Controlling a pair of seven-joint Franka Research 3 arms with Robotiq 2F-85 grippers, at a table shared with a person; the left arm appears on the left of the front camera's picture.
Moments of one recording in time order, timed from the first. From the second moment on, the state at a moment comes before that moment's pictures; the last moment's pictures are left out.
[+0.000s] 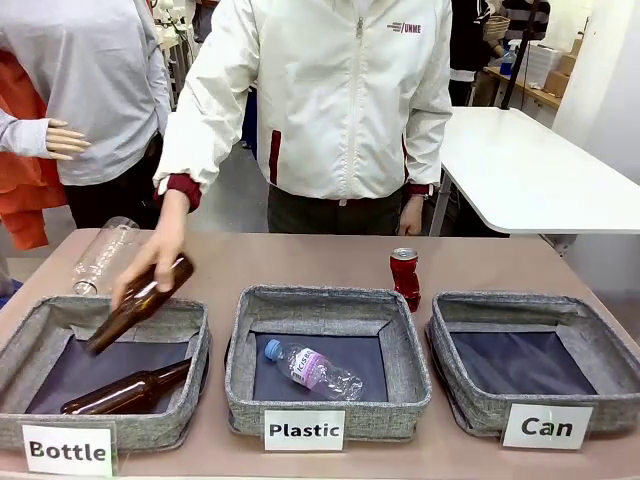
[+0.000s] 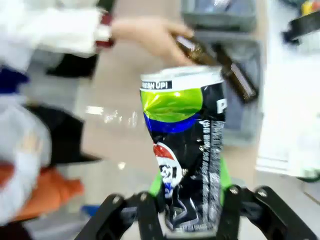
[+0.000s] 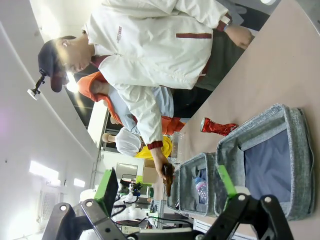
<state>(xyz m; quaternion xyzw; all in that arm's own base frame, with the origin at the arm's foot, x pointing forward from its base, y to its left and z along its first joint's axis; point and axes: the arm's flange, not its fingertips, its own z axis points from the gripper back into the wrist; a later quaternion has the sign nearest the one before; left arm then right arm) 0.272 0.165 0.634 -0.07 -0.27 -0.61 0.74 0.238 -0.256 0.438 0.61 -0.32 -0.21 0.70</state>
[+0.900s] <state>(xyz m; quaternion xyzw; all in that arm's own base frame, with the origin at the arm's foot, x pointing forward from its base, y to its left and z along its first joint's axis) 0.224 0.243 0.598 -0.11 -0.38 -0.52 0.75 0.238 -0.256 0.438 0.61 -0.32 -0.21 0.70</state>
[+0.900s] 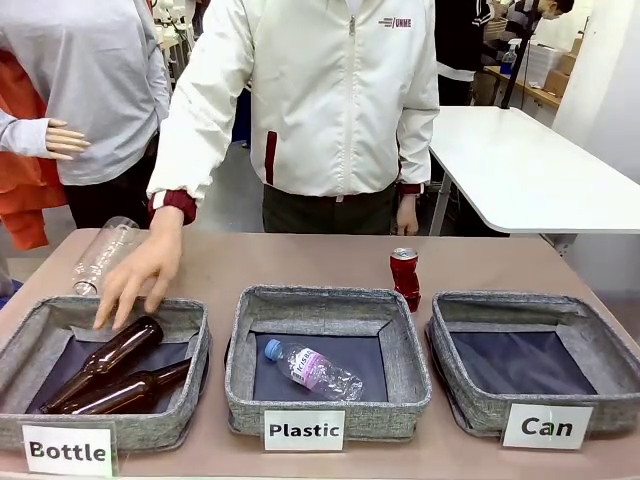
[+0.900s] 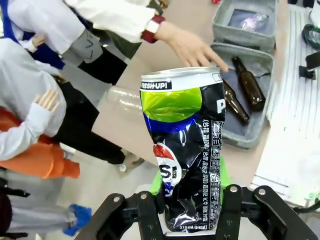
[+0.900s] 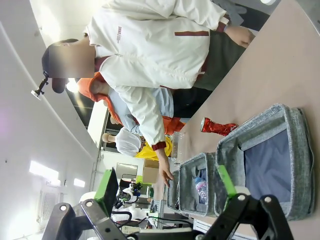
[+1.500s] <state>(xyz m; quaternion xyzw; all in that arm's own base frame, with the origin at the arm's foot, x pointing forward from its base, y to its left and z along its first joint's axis) 0.298 0.032 0.614 -0.08 -0.29 -0.61 0.73 0.238 -0.256 0.438 0.61 -0.32 -0.21 0.70</state>
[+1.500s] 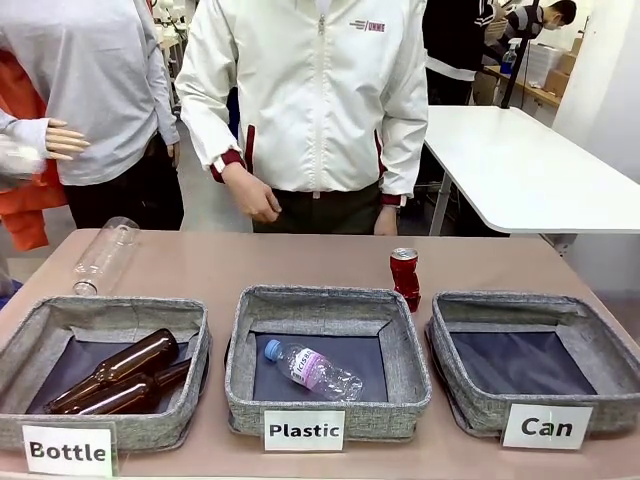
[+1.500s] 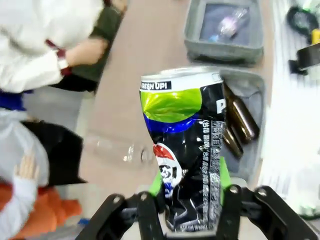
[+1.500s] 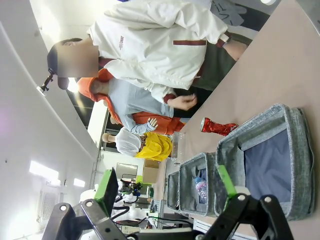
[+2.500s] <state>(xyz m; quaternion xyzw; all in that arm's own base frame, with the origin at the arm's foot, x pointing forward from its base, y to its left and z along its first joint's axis) 0.341 -0.535 0.521 -0.14 -0.17 -0.79 0.58 0.238 -0.256 0.438 0.61 -0.32 -0.21 0.70</state>
